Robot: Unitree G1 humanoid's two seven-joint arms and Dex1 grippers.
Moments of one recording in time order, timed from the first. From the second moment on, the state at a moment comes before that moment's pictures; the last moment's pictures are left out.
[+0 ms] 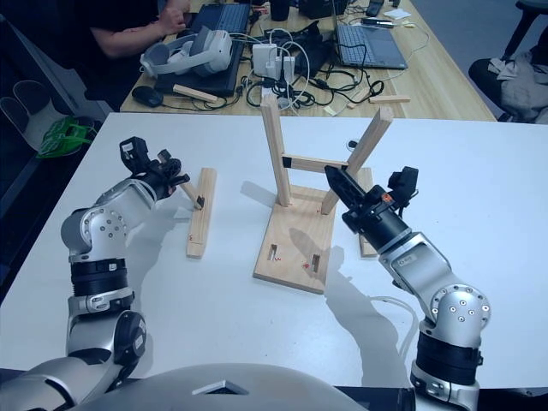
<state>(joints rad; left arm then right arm) -0.46 0.21 0.20 0.05 -0.52 0.85 0.06 0.00 -0.35 -0.29 -0.38 1.67 0.77 -0.01</state>
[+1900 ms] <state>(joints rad) -0.27 0.28 0.03 0.24 -0.24 0.13 -0.44 -0.01 -0.40 -0.27 -0.34 1.69 0.77 0.00</state>
